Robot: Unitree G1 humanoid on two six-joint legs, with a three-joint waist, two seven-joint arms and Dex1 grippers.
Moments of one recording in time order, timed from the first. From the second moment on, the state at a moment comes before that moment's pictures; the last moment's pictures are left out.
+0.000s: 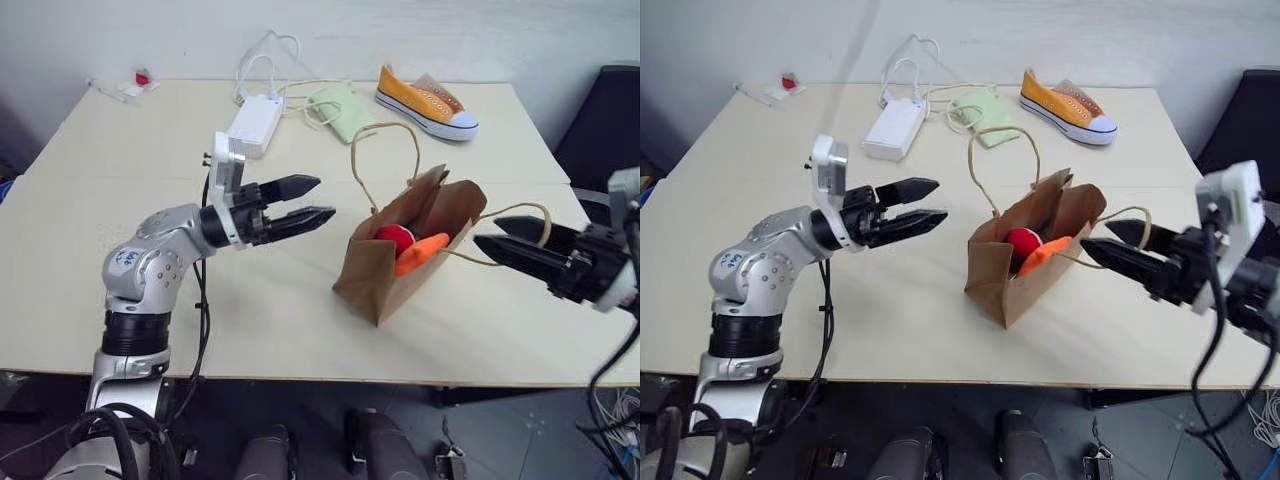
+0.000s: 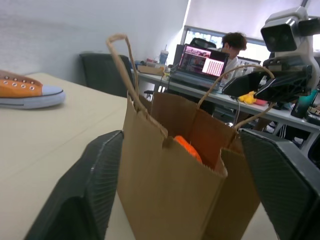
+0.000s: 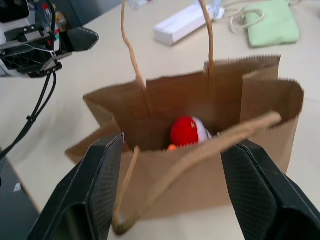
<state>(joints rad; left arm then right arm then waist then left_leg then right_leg) -0.66 0.46 0.09 -0.07 -0.69 0.68 -0.94 -0.06 -1.03 -0.75 -0.55 1.44 1.11 0.41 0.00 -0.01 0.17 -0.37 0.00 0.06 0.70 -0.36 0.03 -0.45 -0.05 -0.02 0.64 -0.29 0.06</state>
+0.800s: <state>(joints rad) -0.66 0.31 -0.20 0.10 -0.39 0.33 -1.07 -0.24 -0.83 -0.13 -0.61 0.87 0.94 0.40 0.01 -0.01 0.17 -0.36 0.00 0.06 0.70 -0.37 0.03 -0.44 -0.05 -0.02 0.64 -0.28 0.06</state>
